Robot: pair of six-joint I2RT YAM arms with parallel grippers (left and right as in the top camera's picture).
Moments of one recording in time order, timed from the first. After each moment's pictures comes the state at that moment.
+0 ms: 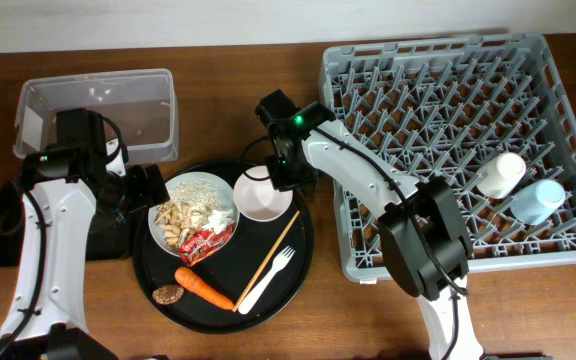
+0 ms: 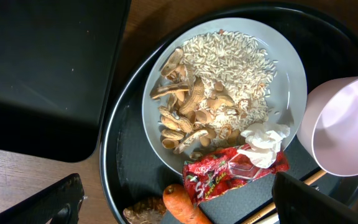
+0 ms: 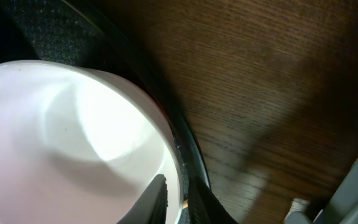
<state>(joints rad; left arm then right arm) 0.16 1.53 1.31 -1.16 0.09 -0.21 0.59 2.22 1.85 -1.06 -0.08 0.31</state>
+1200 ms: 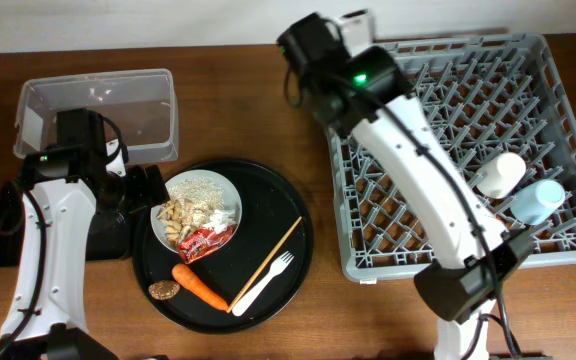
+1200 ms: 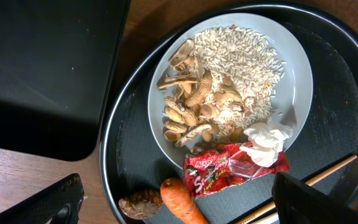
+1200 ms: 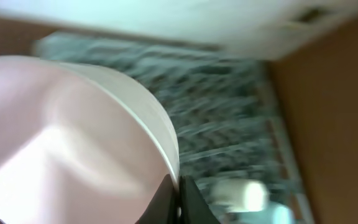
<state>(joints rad) 0.16 1.53 1.31 -1.16 0.09 -0.21 0.54 2.03 2.31 -1.41 0.87 0.37</state>
